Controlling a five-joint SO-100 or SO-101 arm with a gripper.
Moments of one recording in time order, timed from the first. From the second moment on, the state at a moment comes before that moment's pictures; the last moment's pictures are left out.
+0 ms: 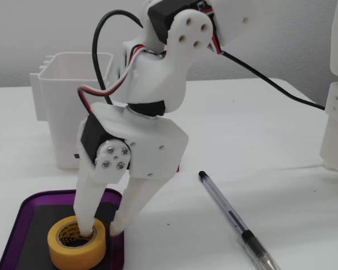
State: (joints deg) arm -8.4 76.0 89.6 45.1 -12.3
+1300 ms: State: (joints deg) arm 0.0 153.0 126.3 74.5 -8.9
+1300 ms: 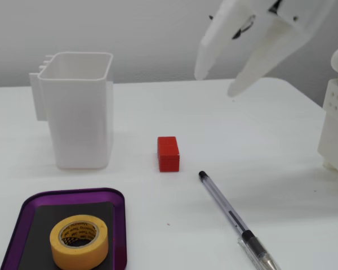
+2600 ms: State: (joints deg) arm -0.1 192.0 174.5 67.7 1.7
